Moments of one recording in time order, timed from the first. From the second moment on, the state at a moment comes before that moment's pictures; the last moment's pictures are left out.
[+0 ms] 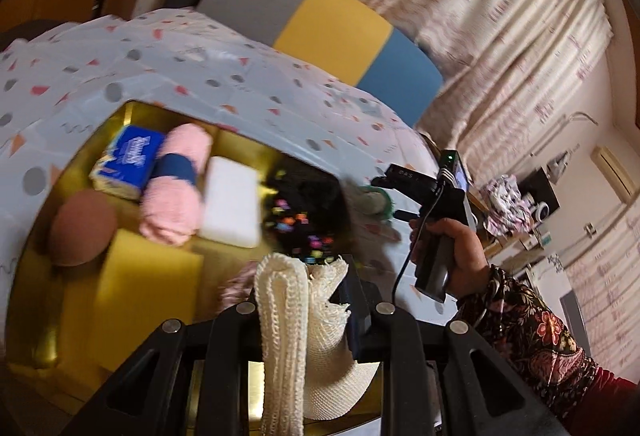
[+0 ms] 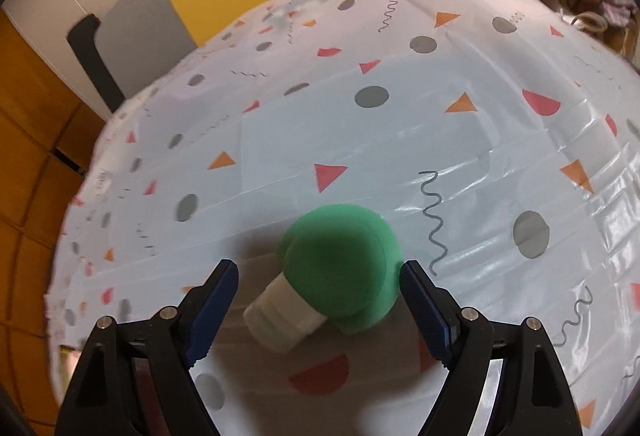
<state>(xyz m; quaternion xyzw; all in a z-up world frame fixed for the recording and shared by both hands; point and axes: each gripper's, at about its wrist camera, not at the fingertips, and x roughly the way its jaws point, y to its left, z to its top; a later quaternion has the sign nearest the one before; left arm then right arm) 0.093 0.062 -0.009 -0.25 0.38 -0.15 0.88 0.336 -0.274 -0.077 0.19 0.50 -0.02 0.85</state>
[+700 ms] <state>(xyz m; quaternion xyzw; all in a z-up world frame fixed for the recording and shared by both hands) 0.096 0.073 -0.030 -0.27 0.42 -0.15 0.86 0.286 -0.276 -0.085 0.12 0.50 0.02 0.86</state>
